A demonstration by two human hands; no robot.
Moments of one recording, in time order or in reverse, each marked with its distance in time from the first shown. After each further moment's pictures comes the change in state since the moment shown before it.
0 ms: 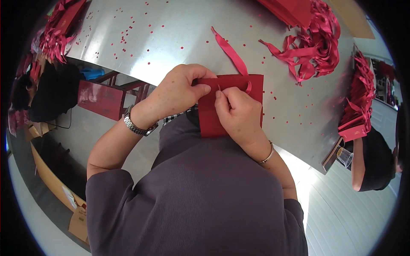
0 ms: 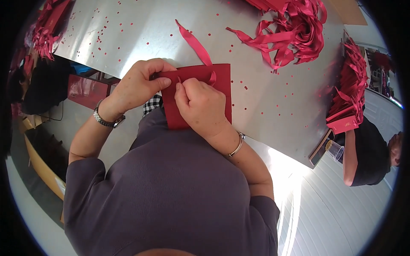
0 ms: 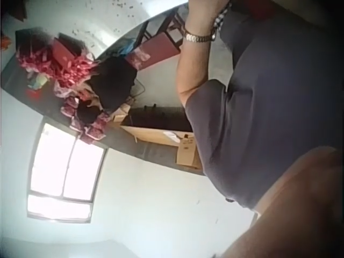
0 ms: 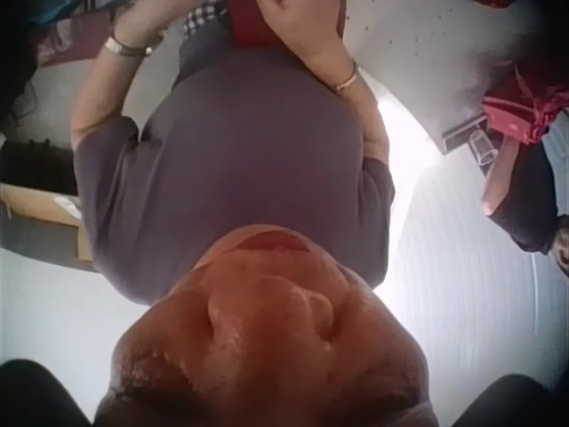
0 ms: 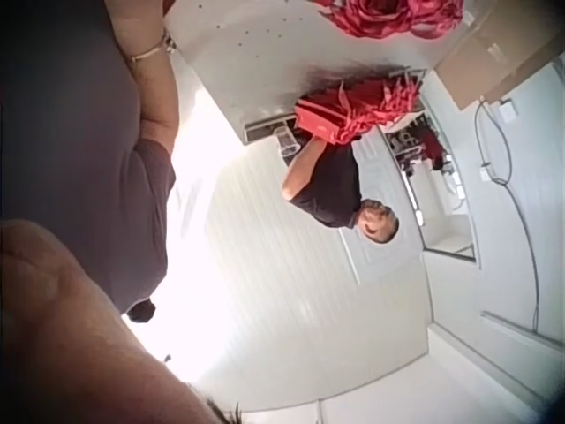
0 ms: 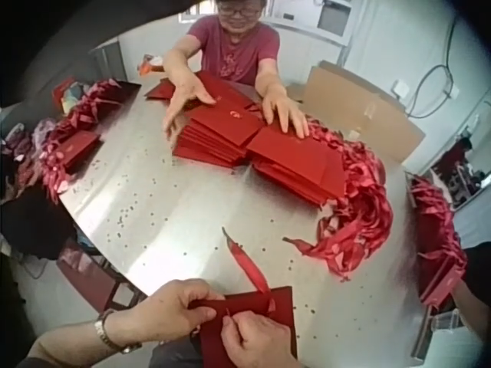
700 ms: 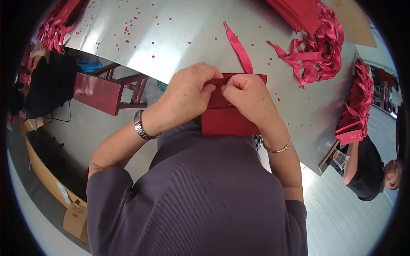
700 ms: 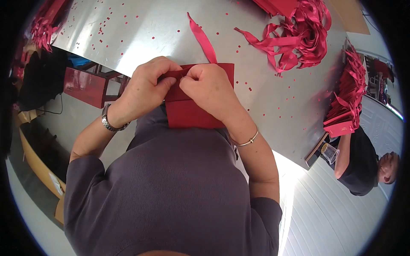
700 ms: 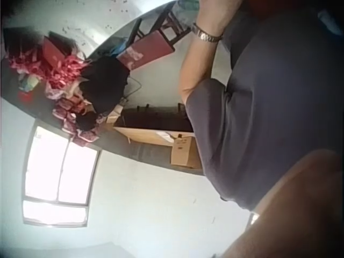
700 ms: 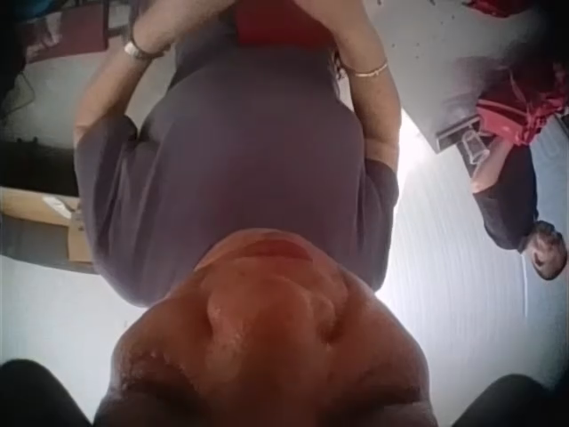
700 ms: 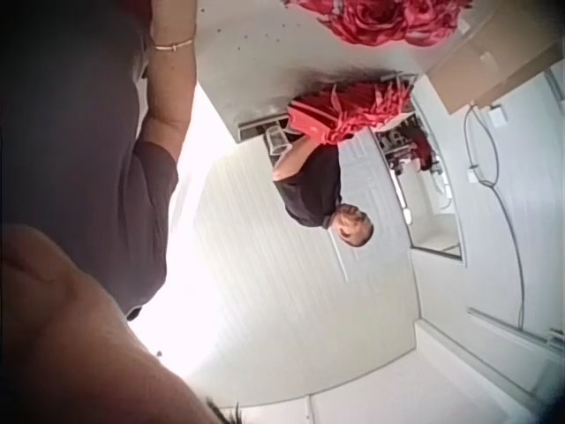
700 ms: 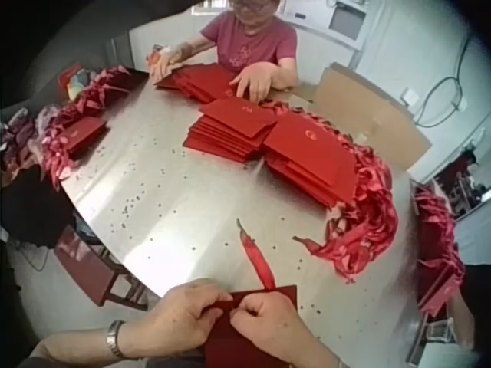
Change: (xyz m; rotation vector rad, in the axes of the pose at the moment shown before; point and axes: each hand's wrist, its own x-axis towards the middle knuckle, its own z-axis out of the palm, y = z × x) left_hand -0.008 -0.013 0.018 0.176 0.237 0.274; right_hand 0.042 0.002 -0.020 0.391 -0.516 0.519
